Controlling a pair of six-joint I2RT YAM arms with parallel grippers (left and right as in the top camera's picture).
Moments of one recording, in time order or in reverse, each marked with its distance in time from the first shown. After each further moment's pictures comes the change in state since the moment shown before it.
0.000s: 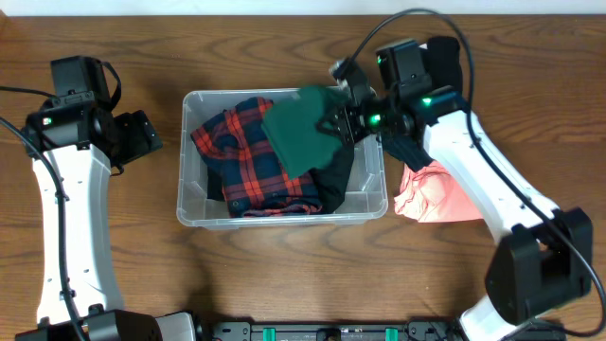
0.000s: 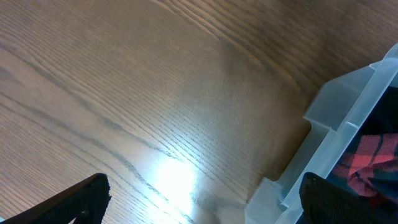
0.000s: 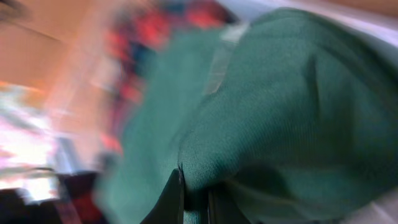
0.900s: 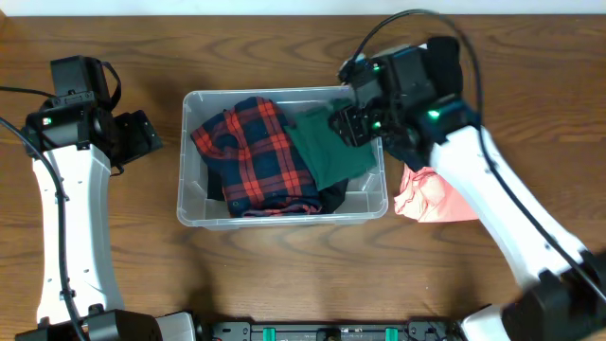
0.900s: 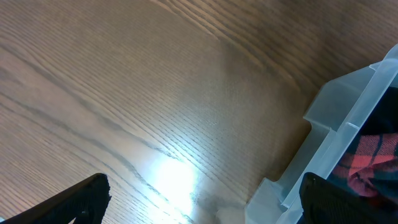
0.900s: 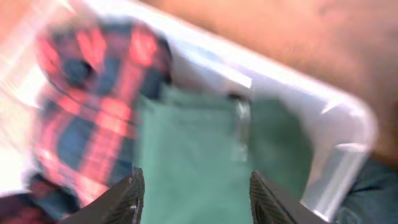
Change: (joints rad) left arm 0.000 0.000 0.000 0.000 0.000 0.000; right arm 0.052 -0.176 -0.002 -0.014 0.364 -0.005
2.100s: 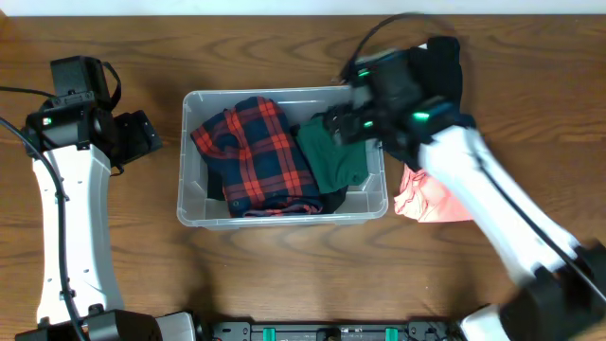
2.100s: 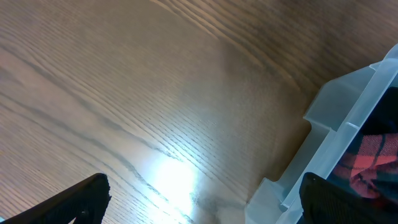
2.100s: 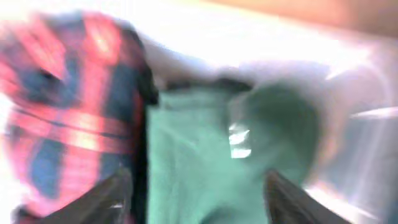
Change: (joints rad) left arm 0.000 0.000 0.000 0.000 0.000 0.000; right arm 0.021 0.032 -0.005 0.000 0.088 0.177
